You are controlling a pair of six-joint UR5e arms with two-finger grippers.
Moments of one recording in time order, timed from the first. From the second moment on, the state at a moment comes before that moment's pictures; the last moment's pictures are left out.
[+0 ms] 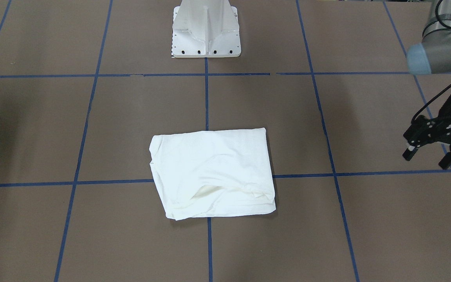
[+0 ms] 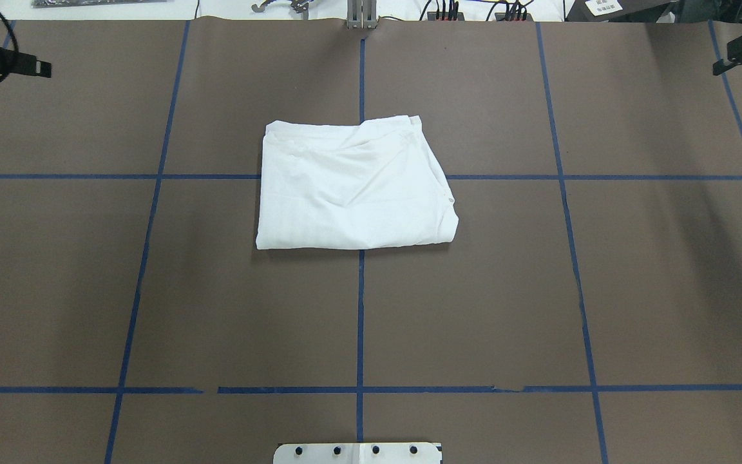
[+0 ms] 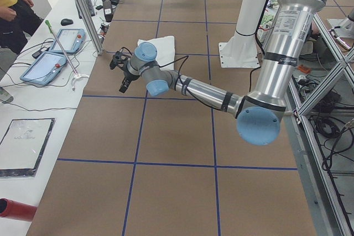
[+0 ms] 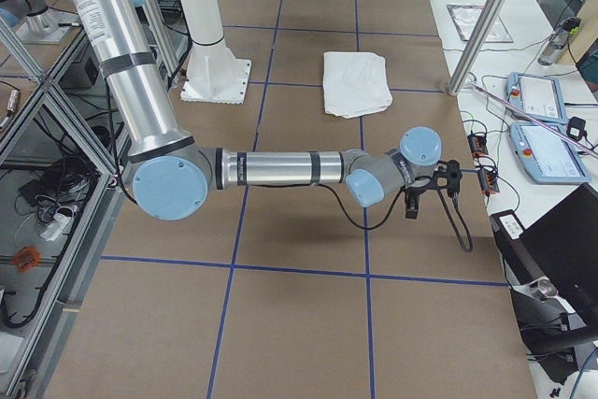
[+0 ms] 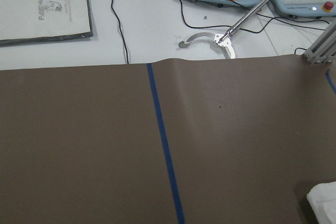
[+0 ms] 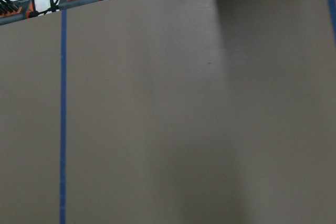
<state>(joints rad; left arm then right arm) -1.24 -1.74 -1.69 -2.31 -2.16 -0.65 1.44 -1.26 1.26 -1.03 2.45 0.58</state>
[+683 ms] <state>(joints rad) -1.40 -1.63 -1.73 -2.19 -2.28 -0.29 1.53 -1.38 1.30 -1.06 2.50 0.32</state>
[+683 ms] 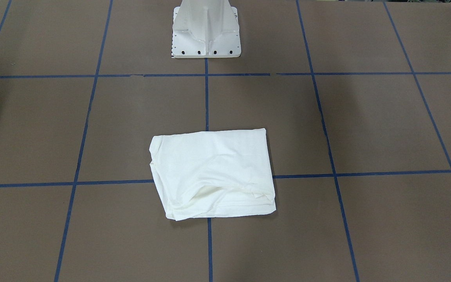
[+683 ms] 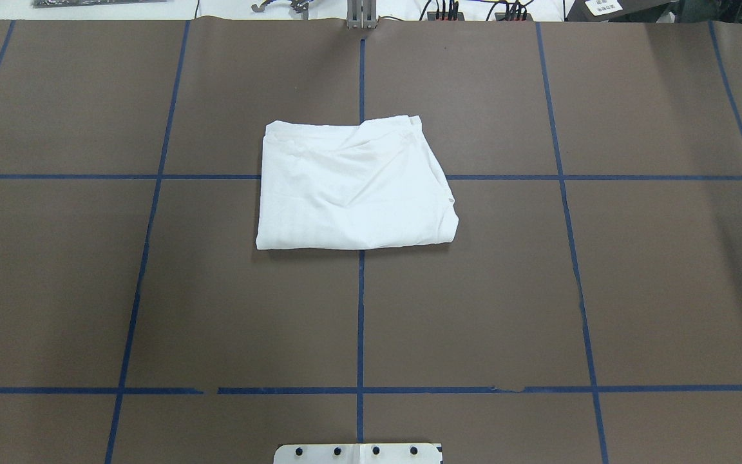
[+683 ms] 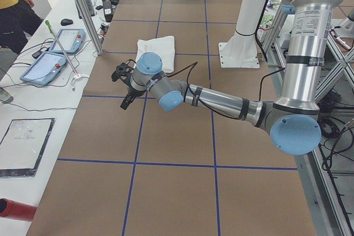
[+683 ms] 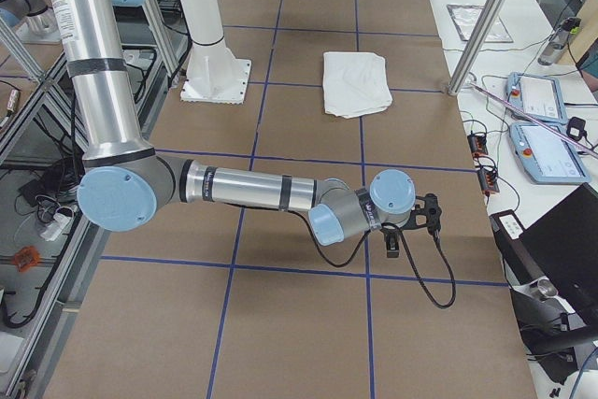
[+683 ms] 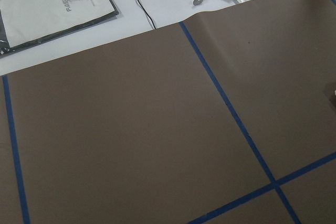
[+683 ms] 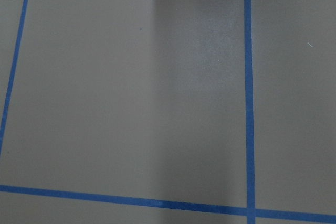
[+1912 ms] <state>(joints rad) -1.59 -1.46 -1.74 -2.05 -2.29 -0.08 1.56 -1.49 1.52 -1.41 2.42 -0.01</state>
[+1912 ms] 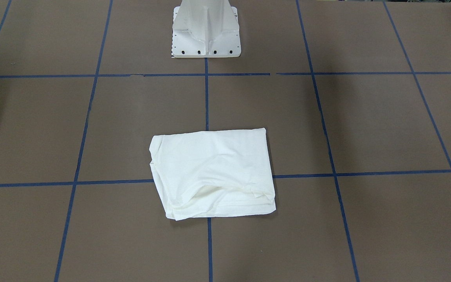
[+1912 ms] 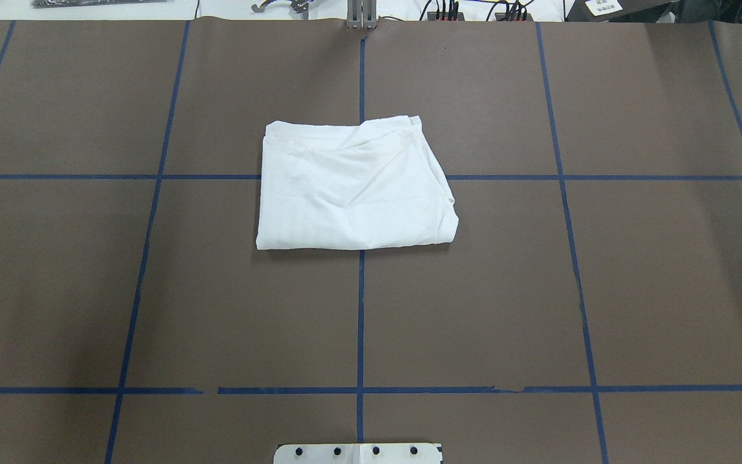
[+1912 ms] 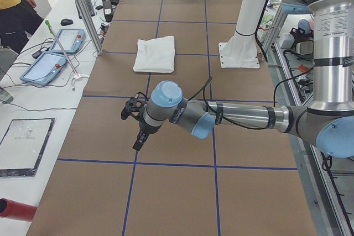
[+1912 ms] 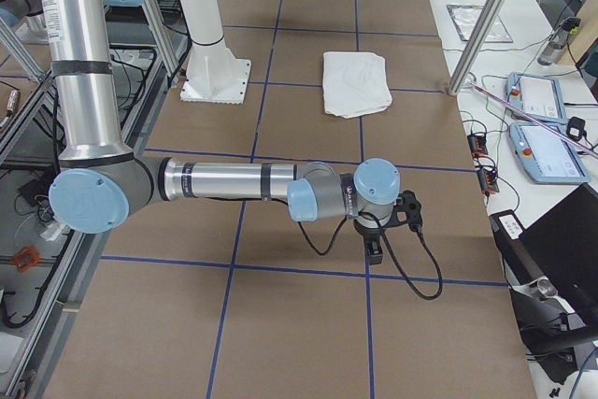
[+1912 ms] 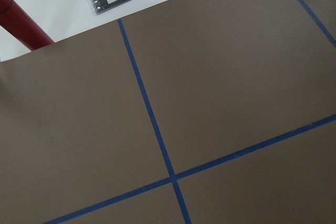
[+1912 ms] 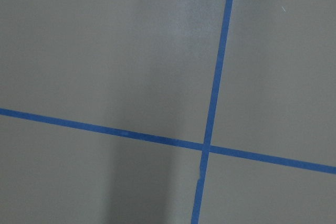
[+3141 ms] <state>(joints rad) -1.55 -1.50 -1.77 -1.88 -2.28 -0.12 1.53 -1.63 1.59 -1.46 2.40 -0.02</state>
